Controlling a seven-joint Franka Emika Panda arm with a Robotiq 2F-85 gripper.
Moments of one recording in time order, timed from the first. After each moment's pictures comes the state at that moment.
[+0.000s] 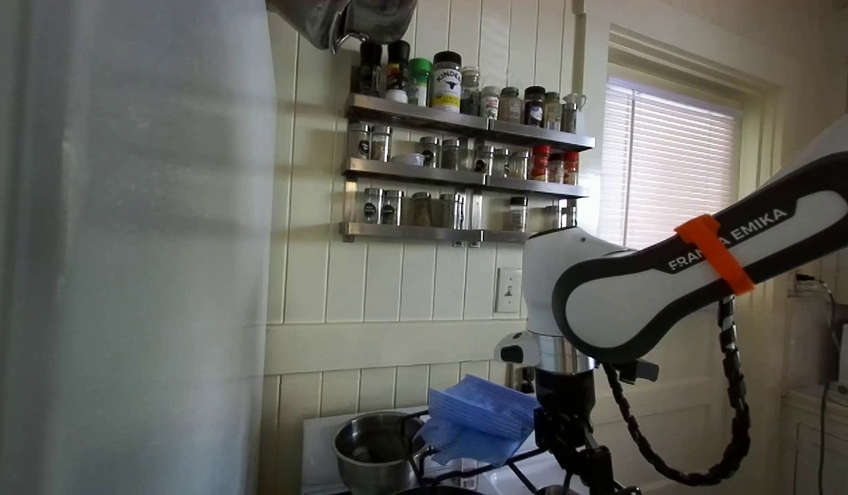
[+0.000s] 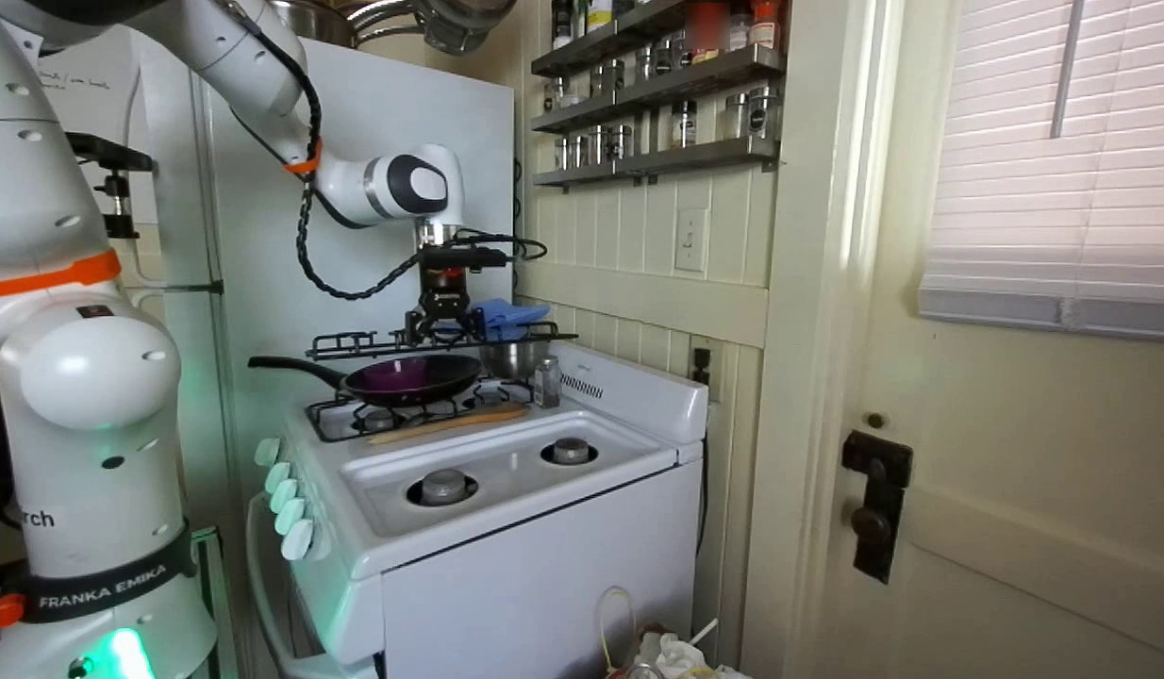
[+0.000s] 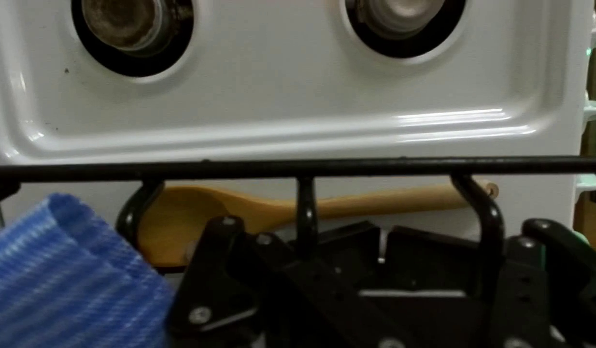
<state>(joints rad) 0.24 -0.24 0.16 -2.39 -0.12 2.08 -1.02</state>
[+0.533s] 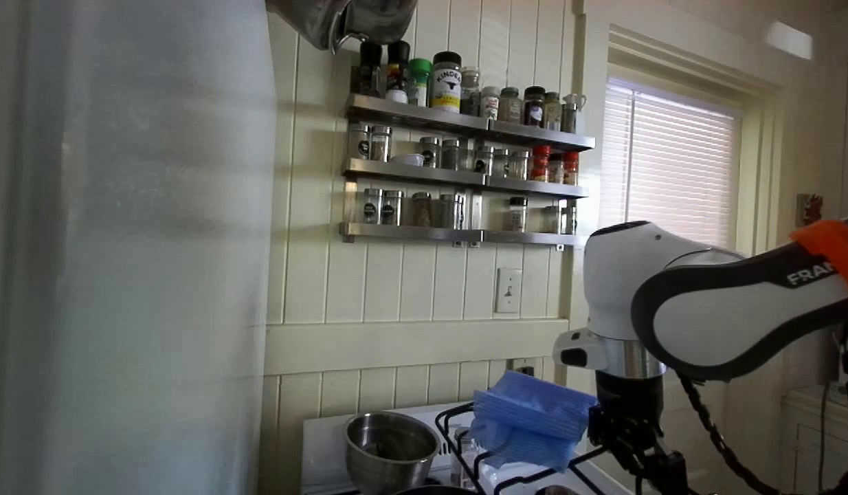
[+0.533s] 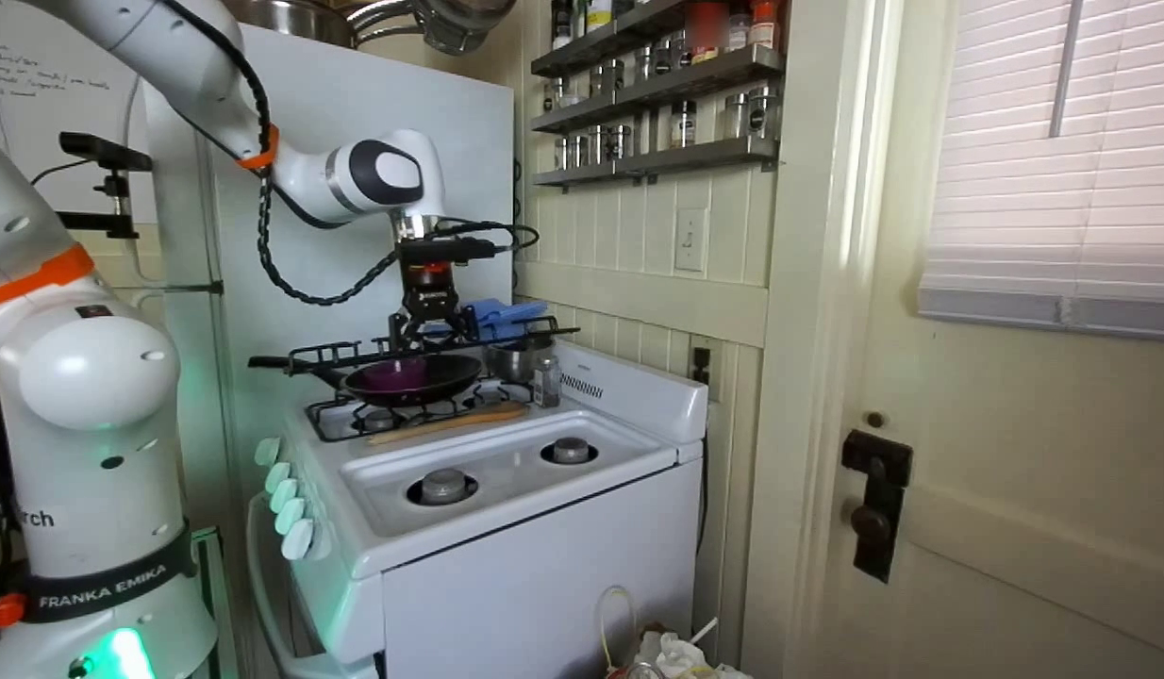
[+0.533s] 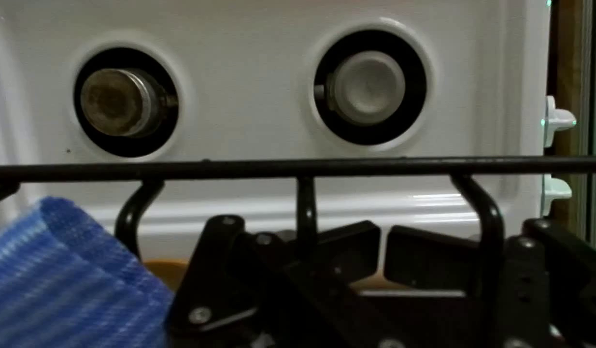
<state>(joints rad) 0.23 -0.49 0.10 -2.59 -0.20 2.09 -1.07</state>
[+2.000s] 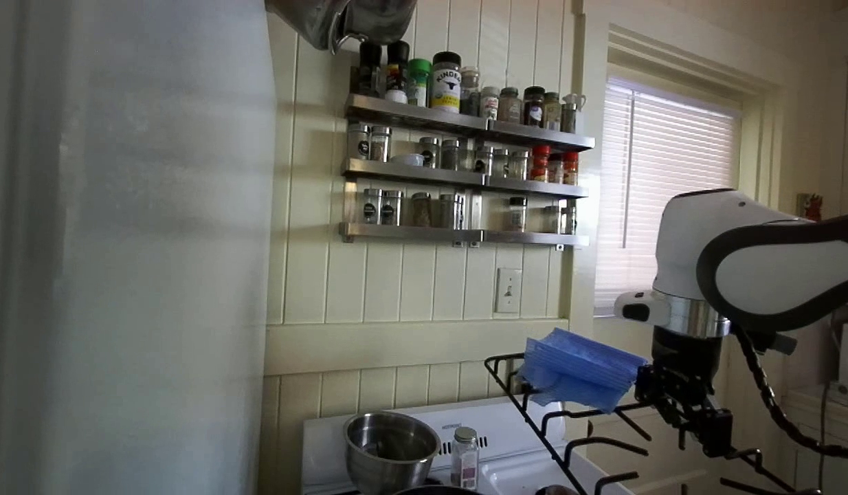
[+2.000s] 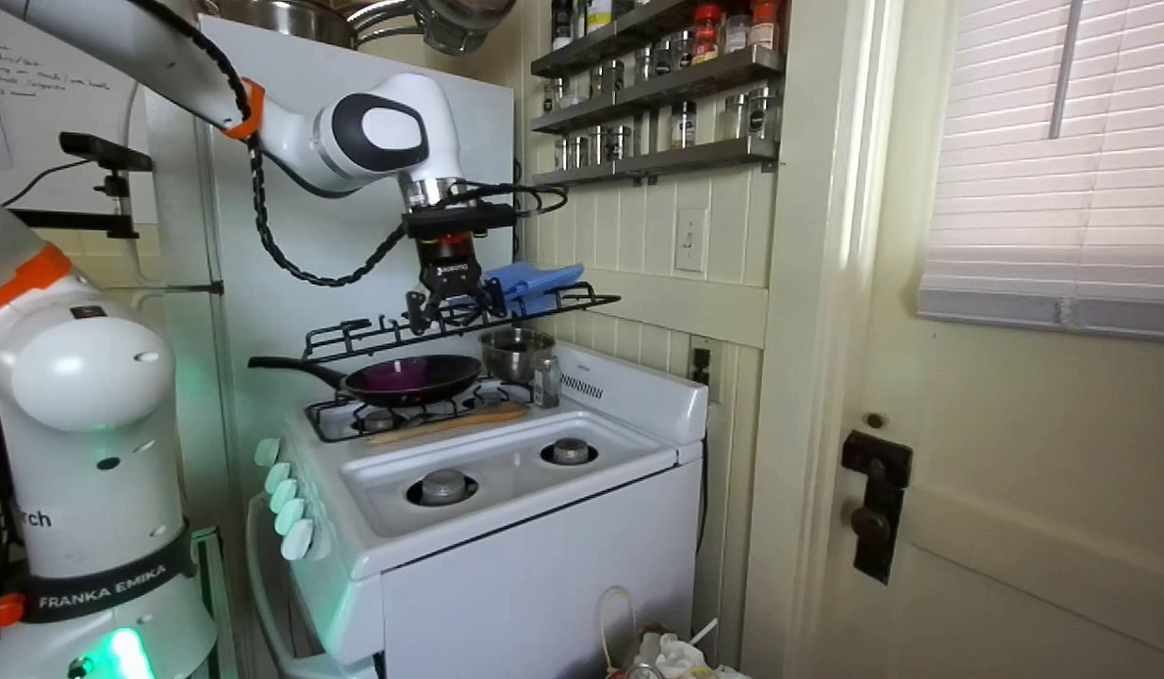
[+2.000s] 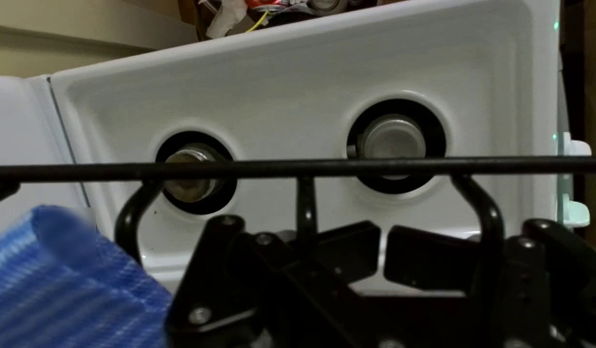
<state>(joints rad) 0.20 -0.67 -0.11 -2.63 -0.24 2.08 -1.16</state>
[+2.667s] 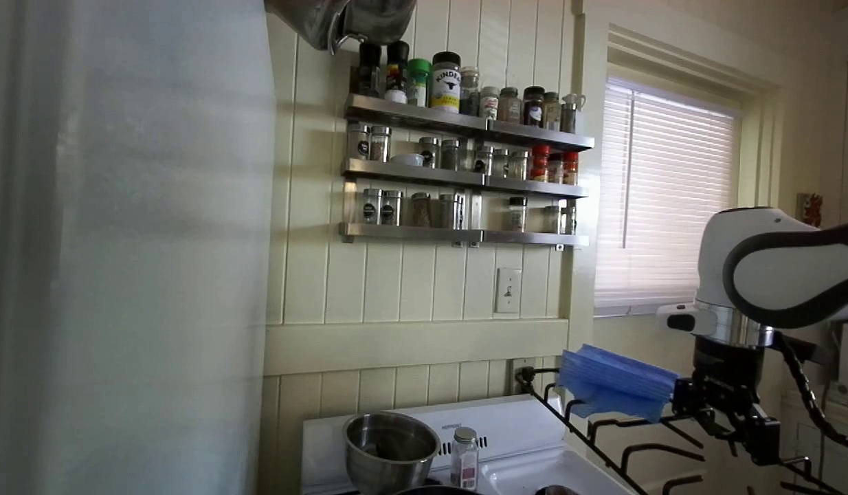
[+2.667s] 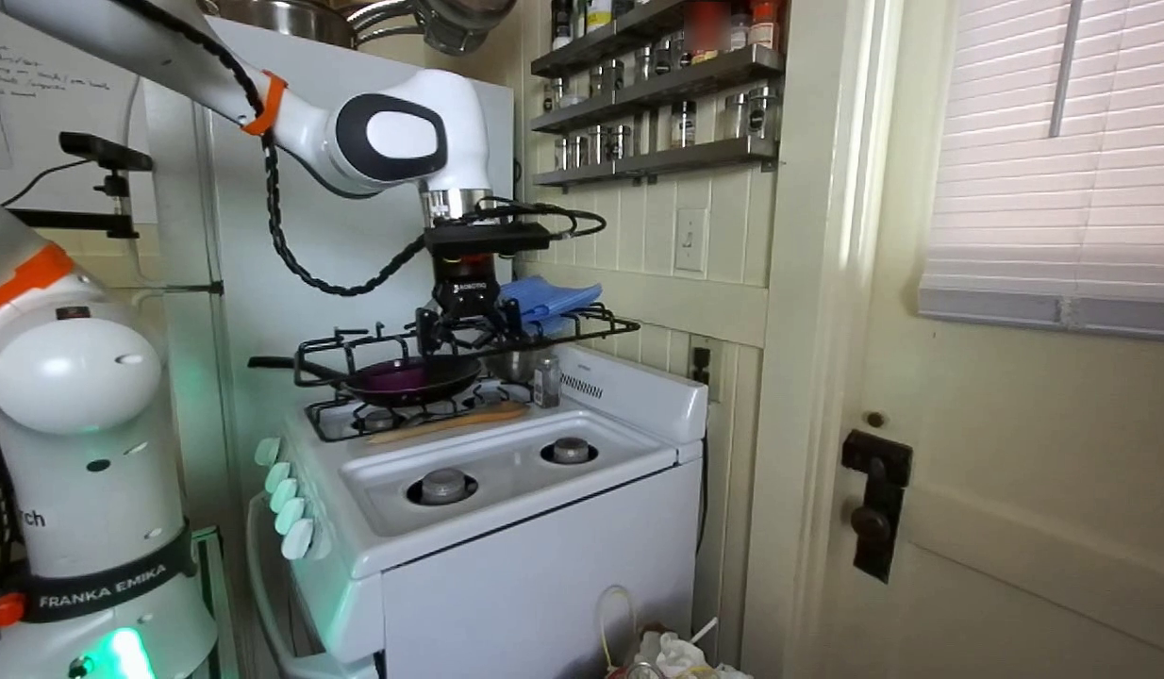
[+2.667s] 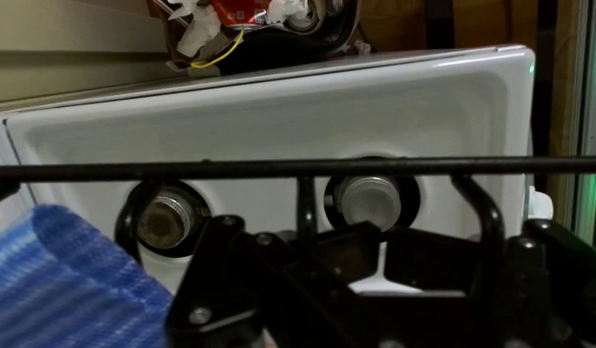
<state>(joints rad) 0.11 -0.67 -0.24 -2.65 -0.22 2.08 -1.41</state>
